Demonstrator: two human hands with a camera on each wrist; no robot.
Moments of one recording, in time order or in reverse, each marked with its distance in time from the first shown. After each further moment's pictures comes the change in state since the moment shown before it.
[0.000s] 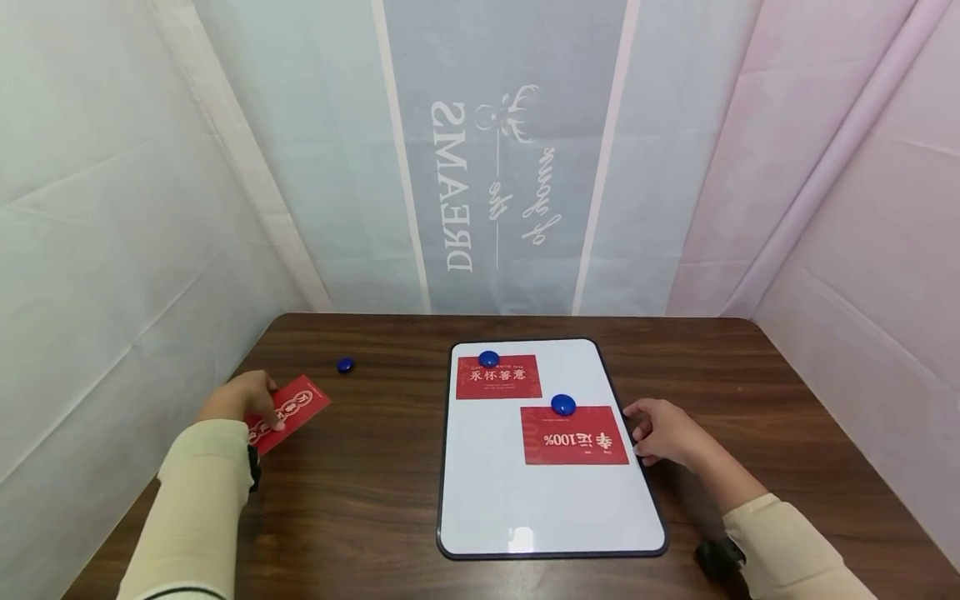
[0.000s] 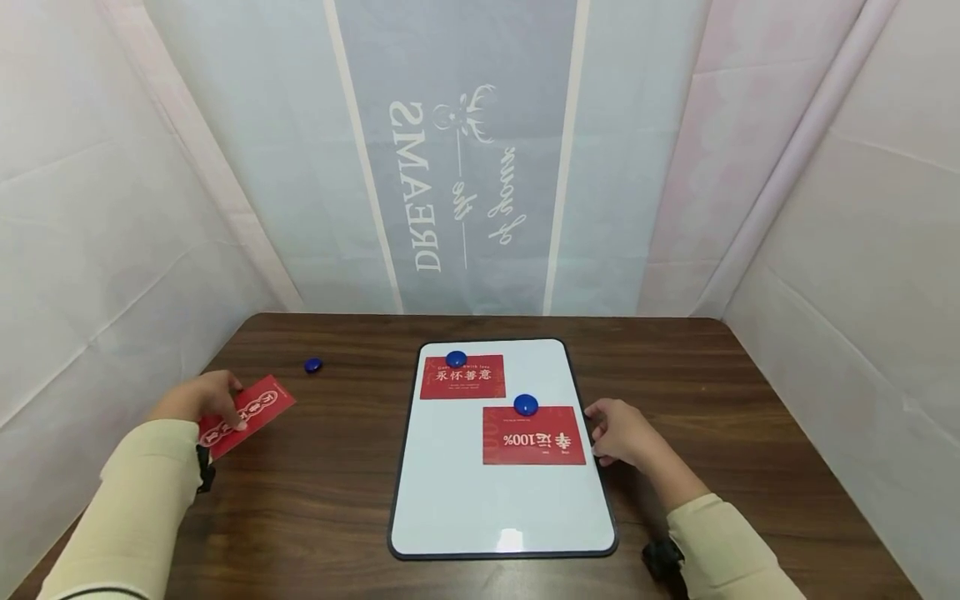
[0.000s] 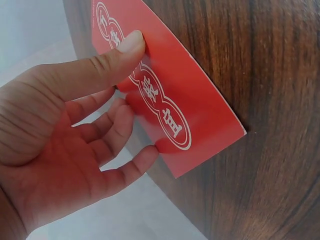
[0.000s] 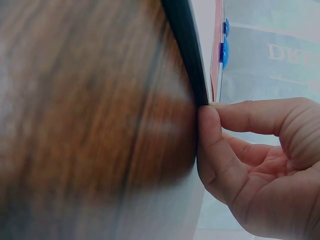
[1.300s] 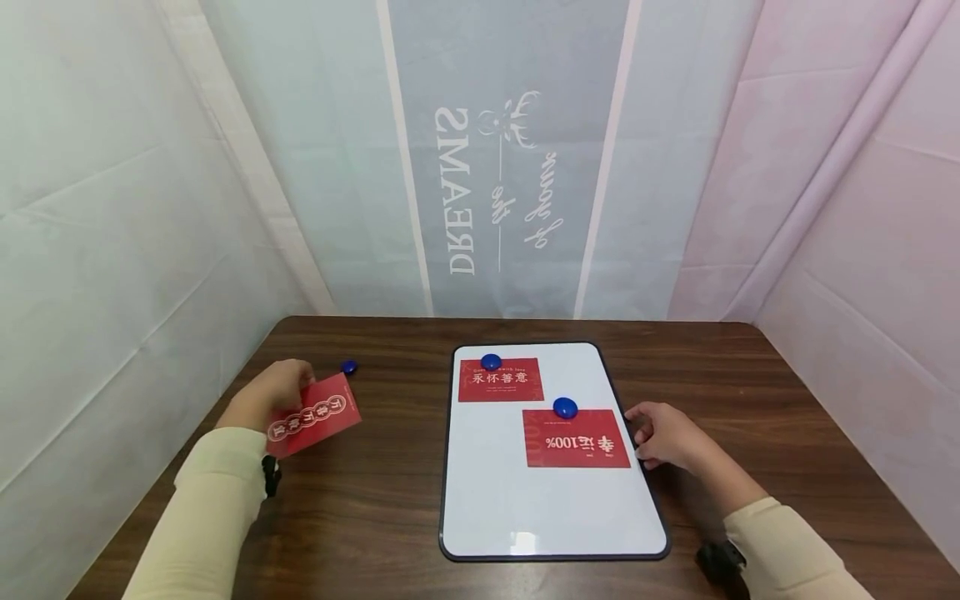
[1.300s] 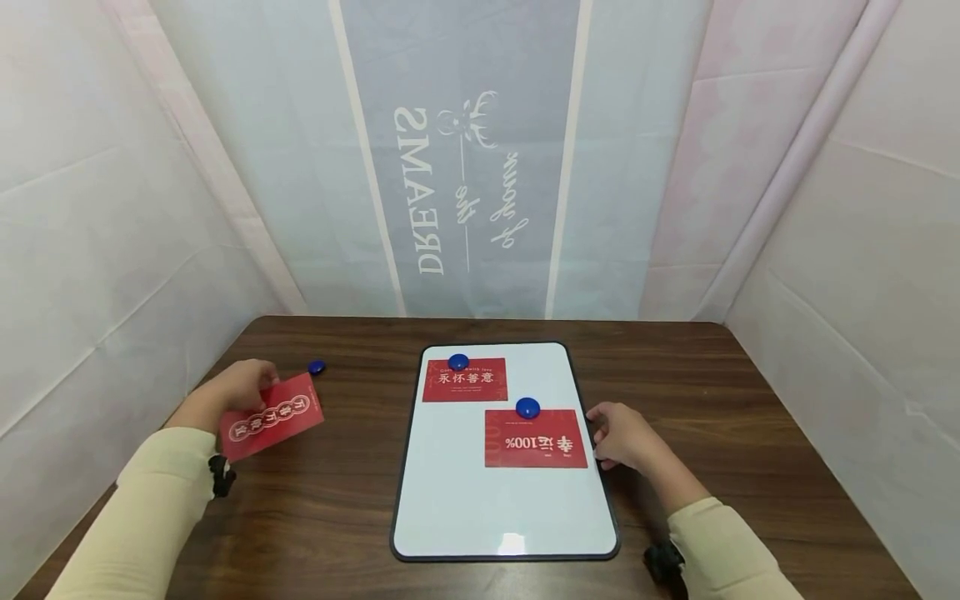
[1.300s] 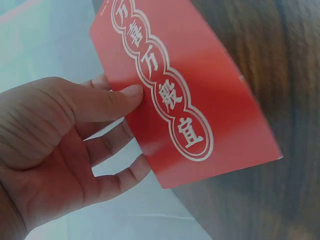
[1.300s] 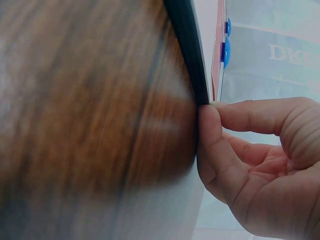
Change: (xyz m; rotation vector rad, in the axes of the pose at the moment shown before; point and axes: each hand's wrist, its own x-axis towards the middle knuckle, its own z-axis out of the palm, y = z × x) left_hand -0.006 0.040 0.016 0.061 0.135 0.237; right_hand 0.000 -0.002 -0.001 -0.019 -0.004 0.003
